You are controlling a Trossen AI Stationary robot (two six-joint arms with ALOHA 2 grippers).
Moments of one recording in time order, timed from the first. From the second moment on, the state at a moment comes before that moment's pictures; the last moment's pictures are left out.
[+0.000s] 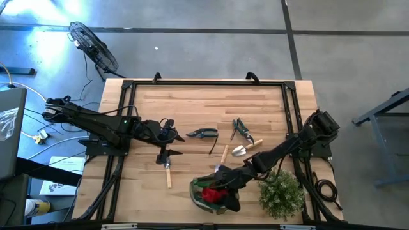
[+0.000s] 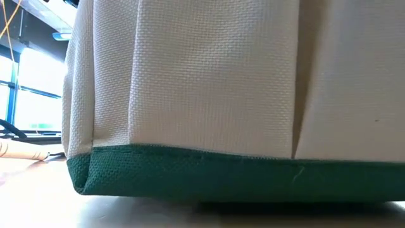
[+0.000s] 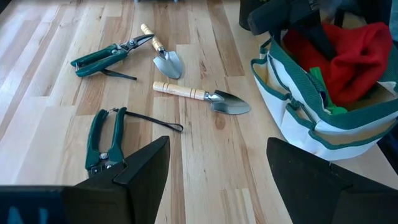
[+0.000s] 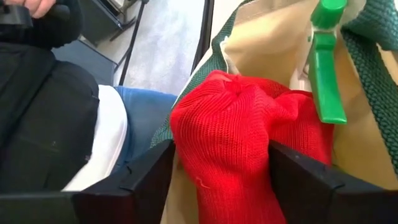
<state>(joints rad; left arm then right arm) -0.19 1.06 0.75 -0.21 -0.04 -0.09 0.50 1.76 1.16 -0.01 -0.11 0.65</state>
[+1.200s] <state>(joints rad) -0.19 1.06 0.75 -0.25 -0.02 -0.08 0.32 1.86 1.23 -0.01 -0.21 0.36</state>
